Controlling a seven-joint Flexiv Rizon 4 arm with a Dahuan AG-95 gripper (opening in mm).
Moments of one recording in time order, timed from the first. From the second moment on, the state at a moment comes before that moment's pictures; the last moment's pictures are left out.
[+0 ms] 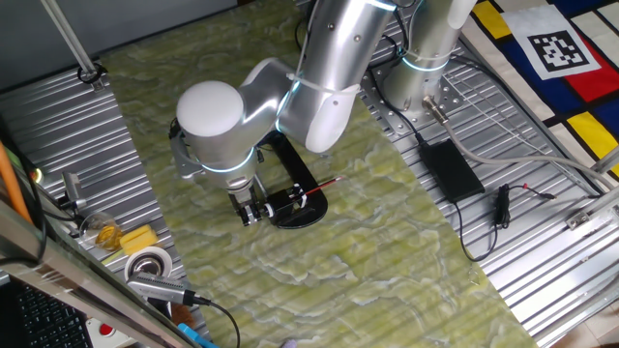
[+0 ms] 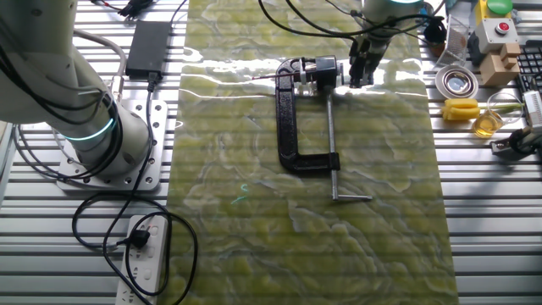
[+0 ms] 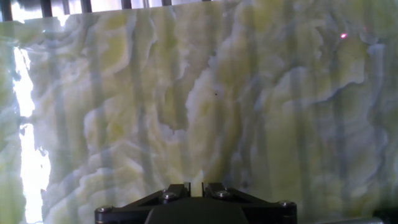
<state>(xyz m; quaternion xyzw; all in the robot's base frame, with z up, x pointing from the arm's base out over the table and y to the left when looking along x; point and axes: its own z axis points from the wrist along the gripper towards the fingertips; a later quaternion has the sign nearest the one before) 0.553 0.145 0.033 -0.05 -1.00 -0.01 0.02</state>
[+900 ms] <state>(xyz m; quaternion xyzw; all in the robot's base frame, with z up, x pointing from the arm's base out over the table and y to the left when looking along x) 0.554 0.143 0.035 -0.05 -1.00 -0.04 0.02</state>
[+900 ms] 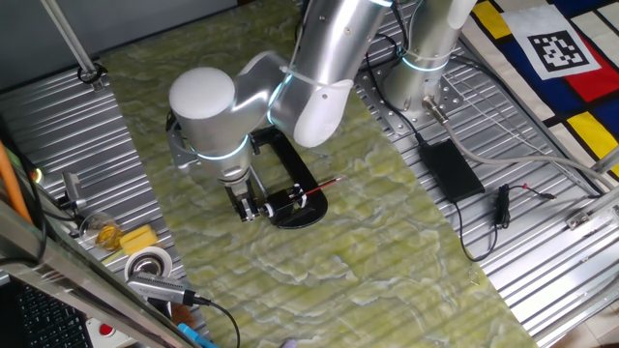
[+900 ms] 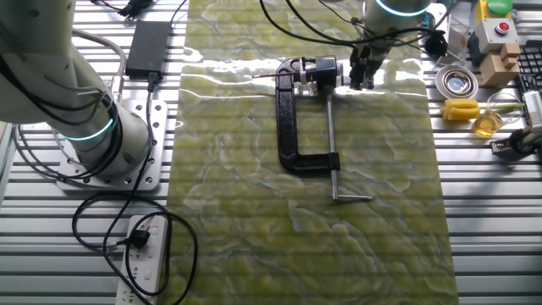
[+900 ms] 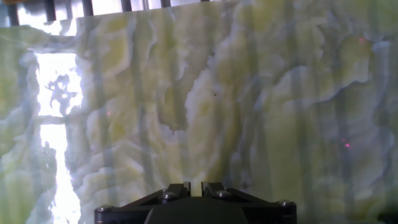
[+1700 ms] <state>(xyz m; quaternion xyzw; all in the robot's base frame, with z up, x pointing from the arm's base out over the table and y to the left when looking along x) 0.555 0.141 0.036 -0.05 -1.00 -0.04 0.03</state>
